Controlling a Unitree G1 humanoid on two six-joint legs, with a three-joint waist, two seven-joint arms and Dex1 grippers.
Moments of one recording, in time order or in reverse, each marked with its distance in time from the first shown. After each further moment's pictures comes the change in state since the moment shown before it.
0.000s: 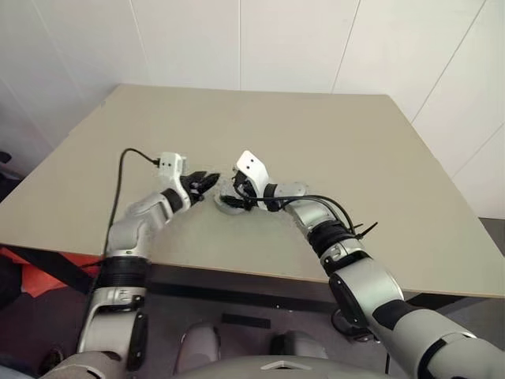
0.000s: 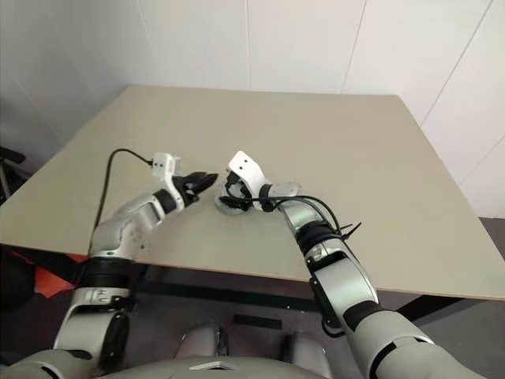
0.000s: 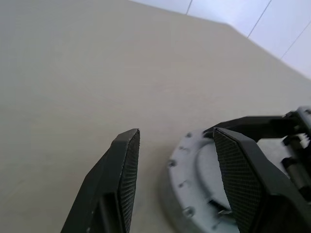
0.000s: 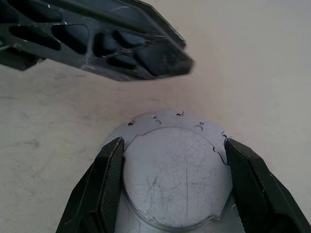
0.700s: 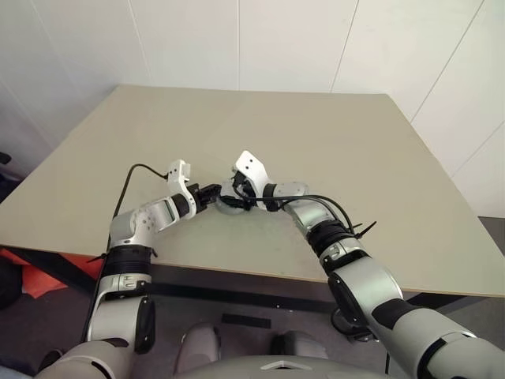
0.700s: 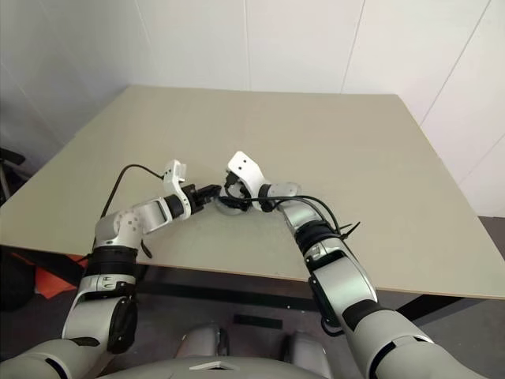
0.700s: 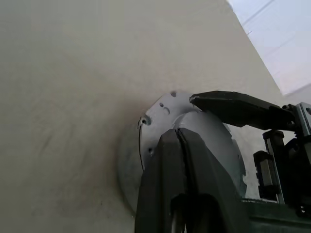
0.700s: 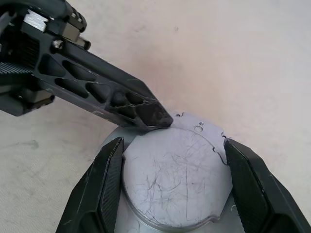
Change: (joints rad) left arm -0.065 0.014 0.080 0.105 -0.118 0.347 0.087; right arm -0.005 0.003 -0.001 0.013 0.000 -0.019 -0.006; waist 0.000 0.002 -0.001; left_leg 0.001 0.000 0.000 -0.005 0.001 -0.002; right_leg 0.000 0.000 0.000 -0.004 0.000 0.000
